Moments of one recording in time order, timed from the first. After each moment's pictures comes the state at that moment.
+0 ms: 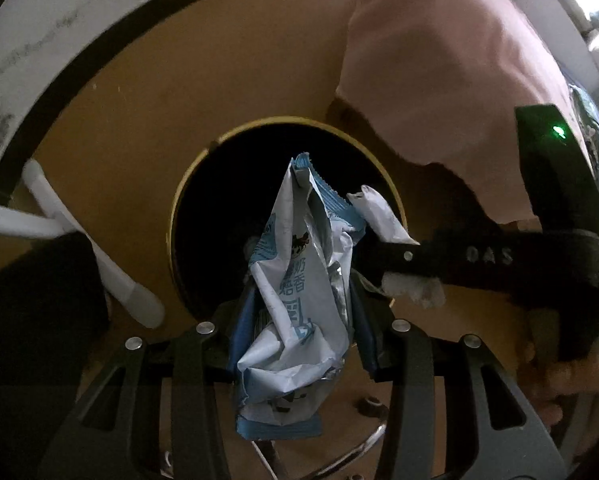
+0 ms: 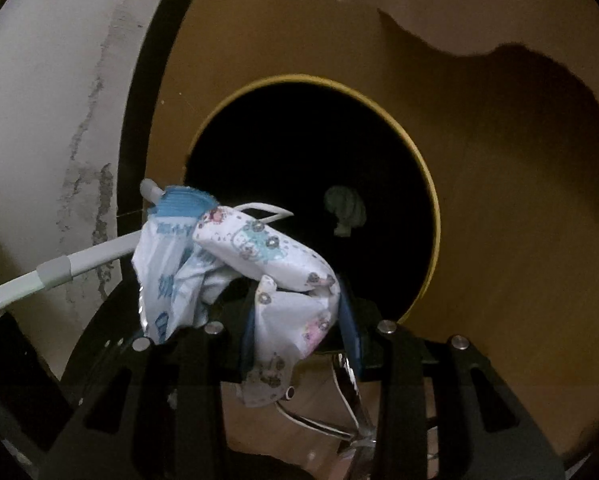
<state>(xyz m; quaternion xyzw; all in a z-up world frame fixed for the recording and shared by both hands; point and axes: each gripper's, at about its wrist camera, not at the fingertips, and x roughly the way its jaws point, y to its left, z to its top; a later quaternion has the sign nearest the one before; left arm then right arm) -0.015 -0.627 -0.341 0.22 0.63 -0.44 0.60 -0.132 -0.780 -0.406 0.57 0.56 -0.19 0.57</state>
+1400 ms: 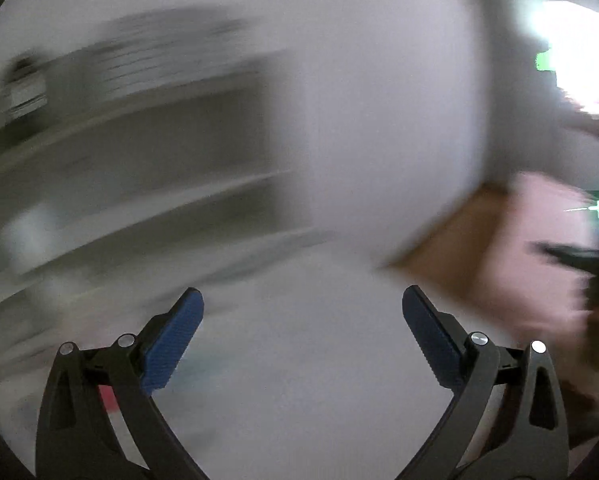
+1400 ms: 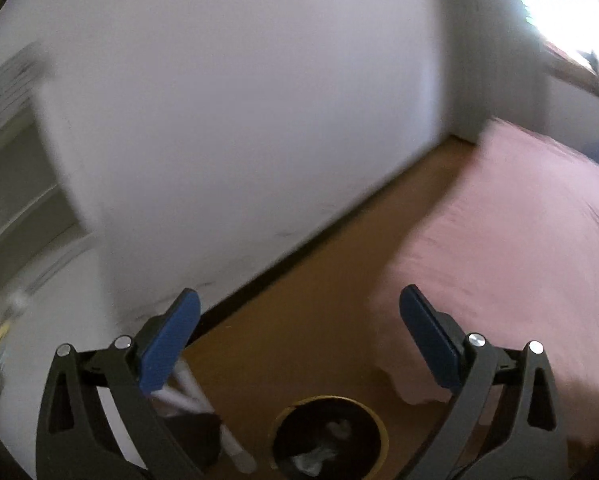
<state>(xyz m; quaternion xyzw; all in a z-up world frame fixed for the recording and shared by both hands) 0.048 -0.284 0.113 0.12 0.23 -0.25 0.93 -0.081 -0.701 0.009 0.18 0.26 -0.30 0.90</state>
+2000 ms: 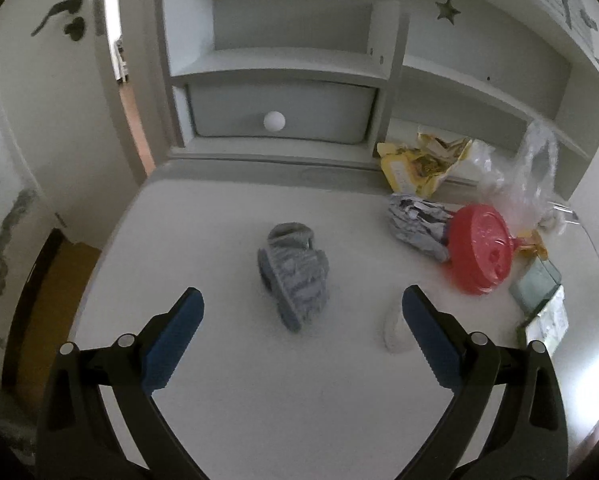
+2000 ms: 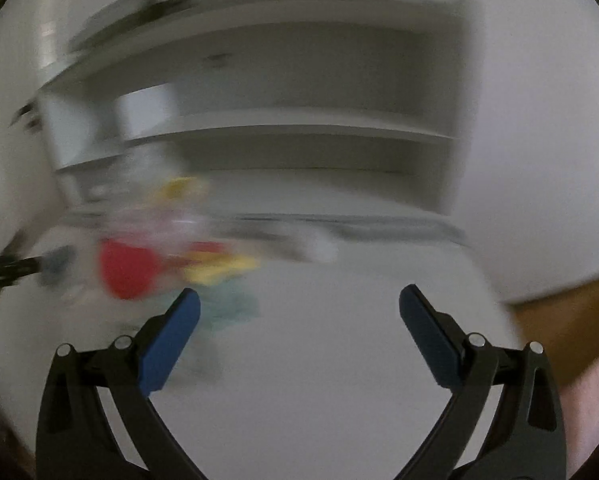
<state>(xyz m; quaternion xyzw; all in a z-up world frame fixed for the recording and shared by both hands) 0.149 -0.002 0.034 -0.02 0.41 0.01 0.91 0.109 -0.363 0.045 0.01 0.30 0.06 0.95</state>
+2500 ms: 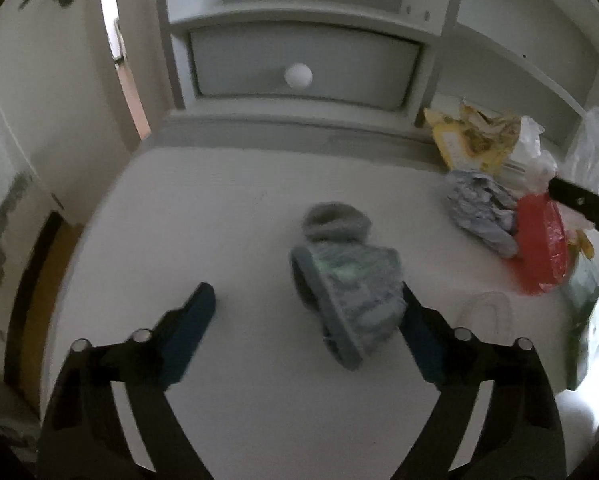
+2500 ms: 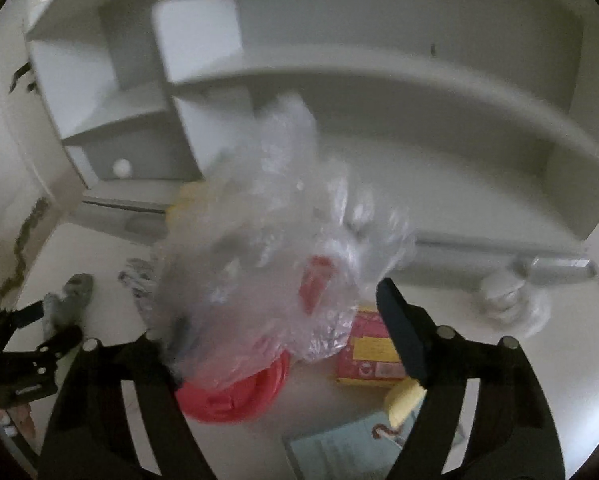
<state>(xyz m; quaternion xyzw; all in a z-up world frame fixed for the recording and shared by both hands) 0.176 0.027 -0.003 -0.02 0.45 0.02 0.89 0.259 -0.236 0.018 0.02 0.41 0.11 0.91</state>
